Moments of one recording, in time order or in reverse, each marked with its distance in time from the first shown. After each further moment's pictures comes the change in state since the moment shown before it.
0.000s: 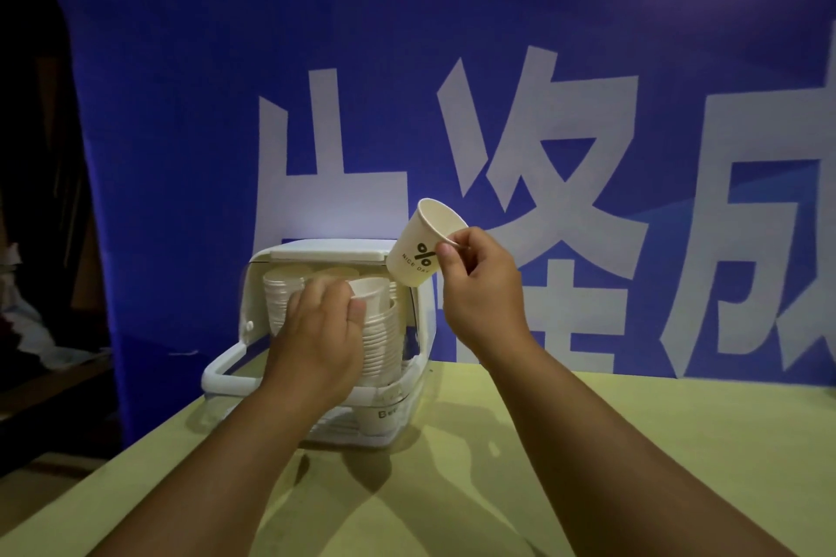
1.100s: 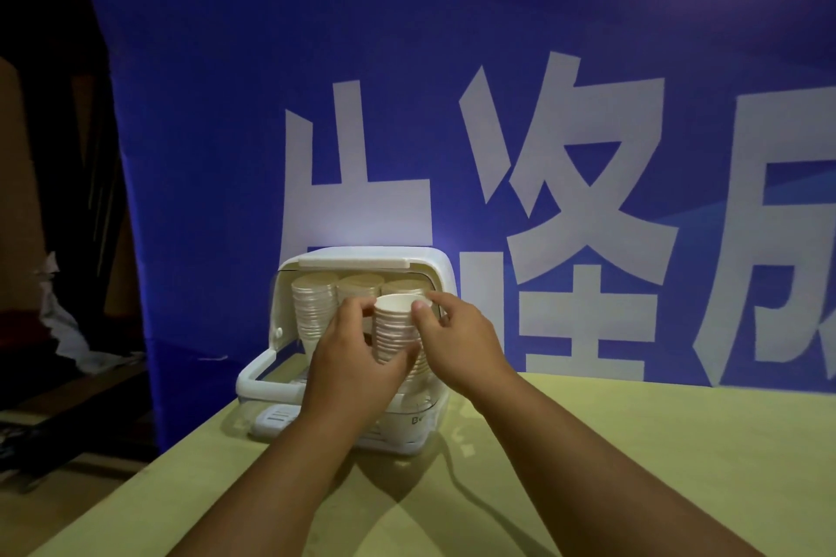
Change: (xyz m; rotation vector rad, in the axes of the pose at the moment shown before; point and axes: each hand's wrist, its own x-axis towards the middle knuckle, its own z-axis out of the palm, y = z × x) left_hand -0.016 -0.003 0.010 -0.341 0.075 -0.108; right_hand -0.023 0.024 0.040 -0.205 -0.304 0.188
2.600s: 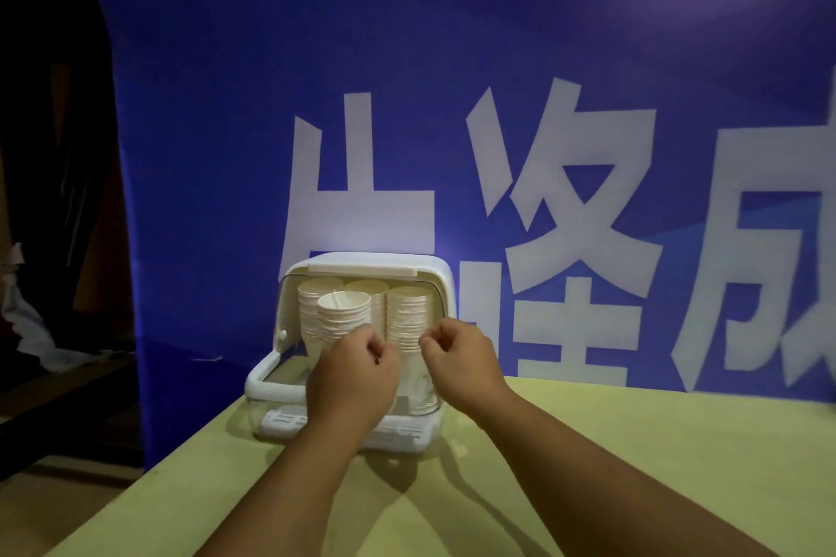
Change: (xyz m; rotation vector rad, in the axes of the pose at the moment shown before) left_hand -0.002 0.004 -0.012 0.141 -0.015 -0.129; right_hand -0.011 0.004 0.012 -0.067 0.018 0.011
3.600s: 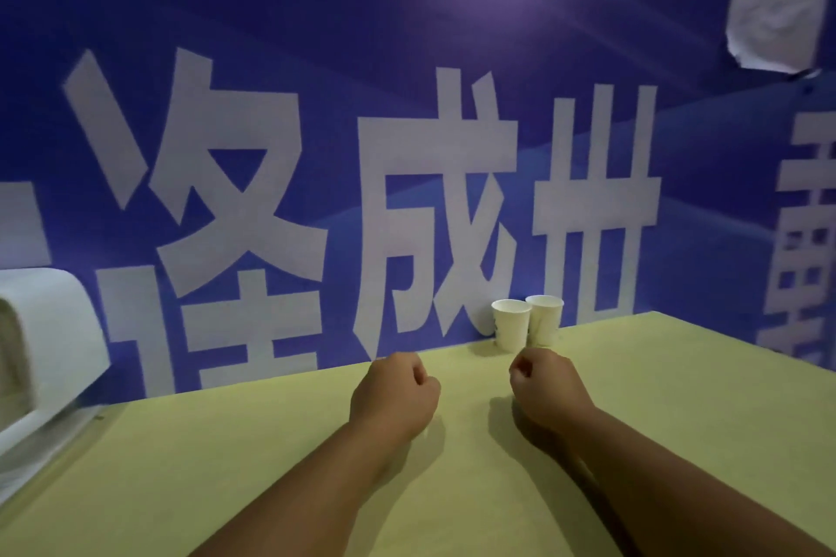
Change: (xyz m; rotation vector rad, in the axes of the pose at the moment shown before) left_hand -0.151 0.302 0.298 -0.082 -0.617 0.174; right_hand -0.112 0.270 -0.439 -0.549 0.341 0.498
